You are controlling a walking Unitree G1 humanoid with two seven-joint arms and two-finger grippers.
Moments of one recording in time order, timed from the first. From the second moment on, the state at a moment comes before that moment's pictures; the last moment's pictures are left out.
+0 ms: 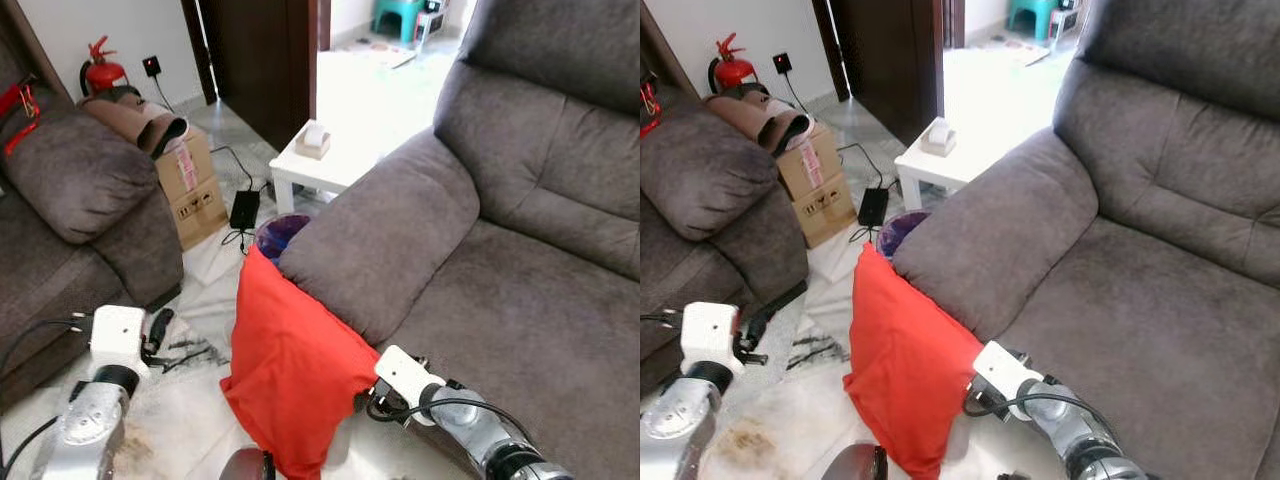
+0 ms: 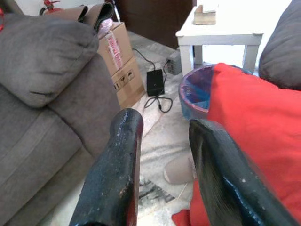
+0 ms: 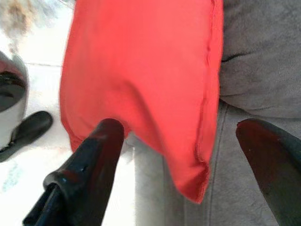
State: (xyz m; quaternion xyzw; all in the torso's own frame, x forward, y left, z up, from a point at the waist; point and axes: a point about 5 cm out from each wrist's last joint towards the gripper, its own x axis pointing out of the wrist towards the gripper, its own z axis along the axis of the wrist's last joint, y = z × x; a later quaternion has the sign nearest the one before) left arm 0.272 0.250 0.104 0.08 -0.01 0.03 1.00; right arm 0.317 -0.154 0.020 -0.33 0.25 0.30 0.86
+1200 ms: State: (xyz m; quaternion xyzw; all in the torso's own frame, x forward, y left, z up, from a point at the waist) left arm 0.233 0.241 0.155 0.09 -0.02 0.05 0.99; right arm 0.333 -0.160 0.032 -0.33 0.24 0.16 0.90
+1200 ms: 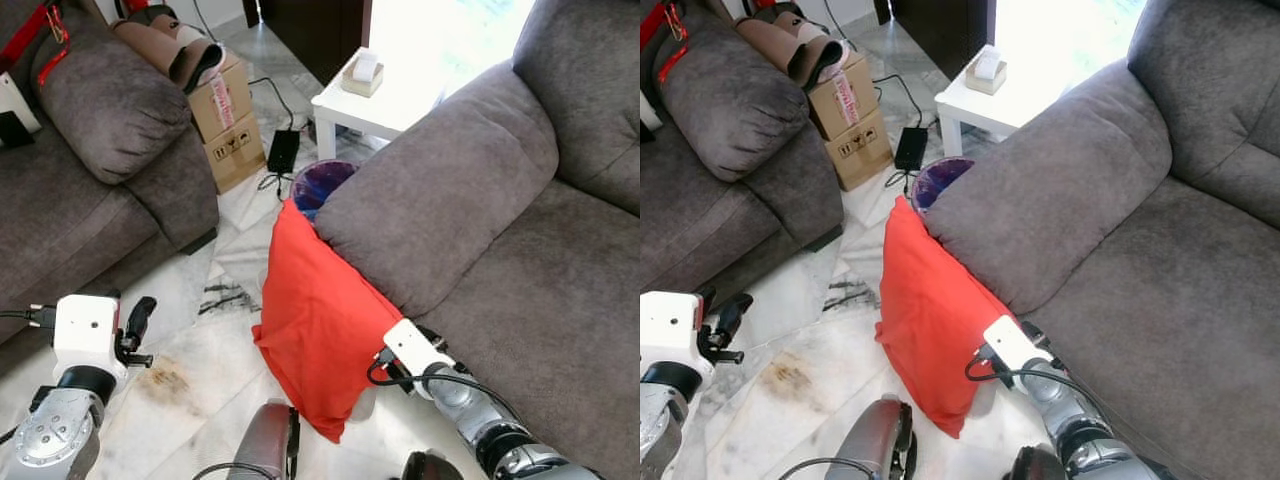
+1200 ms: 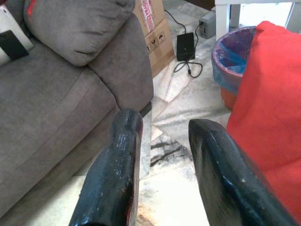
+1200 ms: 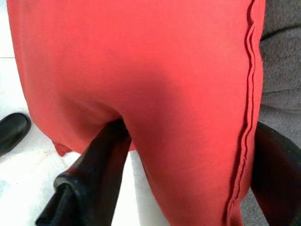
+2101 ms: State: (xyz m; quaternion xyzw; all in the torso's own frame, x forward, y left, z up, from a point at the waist) left arm 0.237 0.230 0.154 0.08 -0.01 0.04 1.00; right arm 0.330 -0.150 0.027 -0.28 0.25 0.17 0.91
